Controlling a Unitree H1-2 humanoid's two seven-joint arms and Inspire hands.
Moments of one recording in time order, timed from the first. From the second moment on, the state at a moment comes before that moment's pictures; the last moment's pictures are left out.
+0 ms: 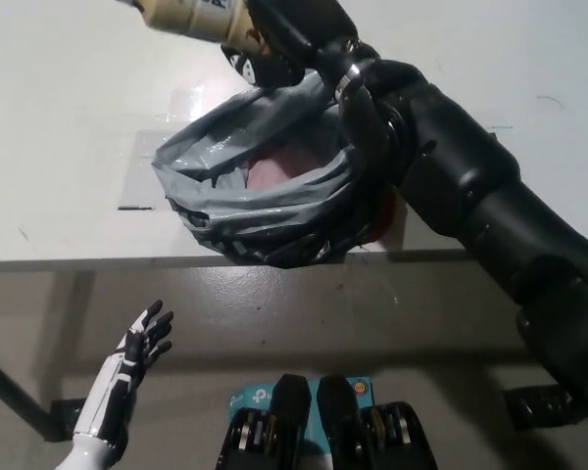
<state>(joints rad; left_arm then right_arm) 0.03 0.16 -0.01 -0.09 -0.04 -0.03 -0.13 -1.25 -0.10 0.62 0.92 -0.62 -0.19 -0.17</state>
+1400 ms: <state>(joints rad) -0.03 0.18 0.00 -0.08 -0.01 -0.02 -0.12 -1.24 -0.21 0.26 0.31 -0.40 0.06 0.45</state>
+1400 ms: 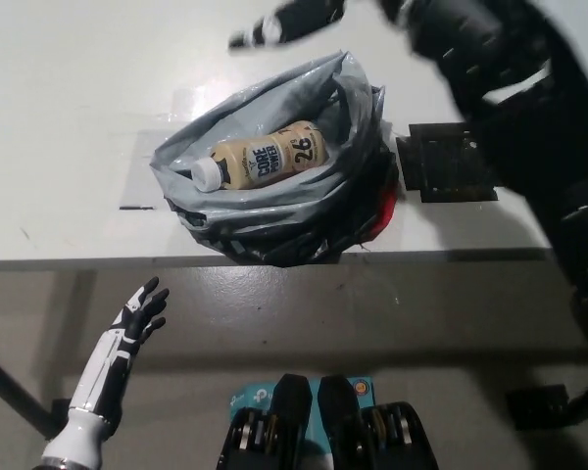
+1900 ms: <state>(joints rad) -0.05 0.17 0.01 -0.06 -0.01 -0.01 -0.12 -0.88 -0.31 0.03 -0.24 -0.27 0.12 0.46</state>
